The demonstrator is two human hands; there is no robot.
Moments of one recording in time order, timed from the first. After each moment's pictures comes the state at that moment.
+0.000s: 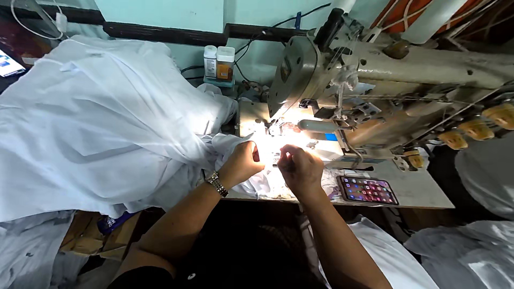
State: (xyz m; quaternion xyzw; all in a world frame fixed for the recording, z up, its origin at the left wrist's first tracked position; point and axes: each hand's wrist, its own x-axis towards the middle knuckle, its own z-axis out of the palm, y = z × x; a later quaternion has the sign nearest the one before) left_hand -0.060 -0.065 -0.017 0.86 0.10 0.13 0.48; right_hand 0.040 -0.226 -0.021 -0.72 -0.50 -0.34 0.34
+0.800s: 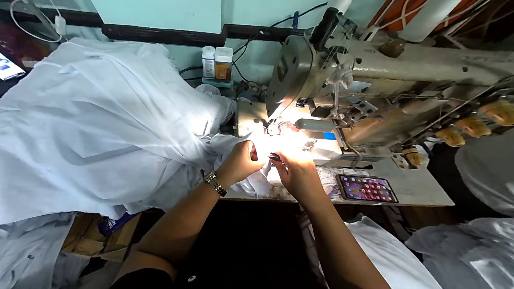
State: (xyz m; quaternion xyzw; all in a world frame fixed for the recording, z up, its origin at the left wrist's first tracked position) left_hand -0.058 -0.062 -0.027 0.85 0.08 0.16 0.50; right_hand 0.039 -0.240 -0.029 -0.81 -0.50 -0.16 0.26
